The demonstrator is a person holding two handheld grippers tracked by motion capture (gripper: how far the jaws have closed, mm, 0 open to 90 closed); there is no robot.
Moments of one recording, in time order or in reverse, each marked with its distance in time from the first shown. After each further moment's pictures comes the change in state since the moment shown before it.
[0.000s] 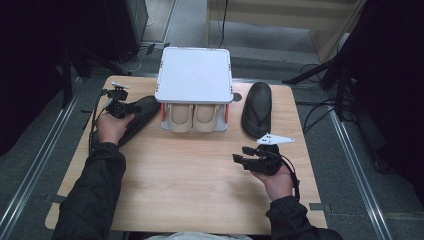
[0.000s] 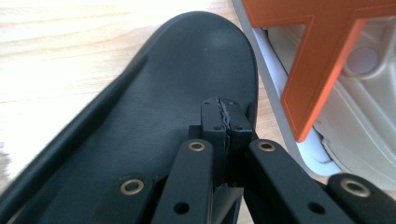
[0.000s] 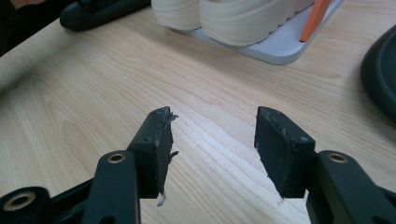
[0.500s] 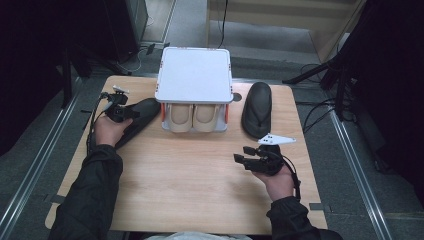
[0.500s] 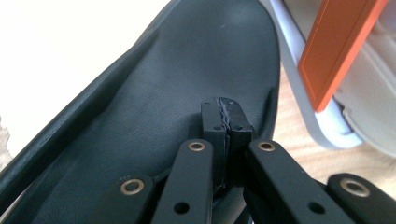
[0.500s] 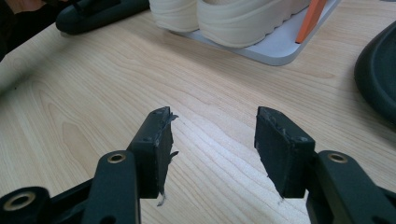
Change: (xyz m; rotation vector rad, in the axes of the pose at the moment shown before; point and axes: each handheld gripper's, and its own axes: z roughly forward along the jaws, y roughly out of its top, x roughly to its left) left arm 0.006 -0.011 -0.005 0.072 0.009 0.025; right arm -0.001 0.000 -0.002 -0.010 -0.005 0.001
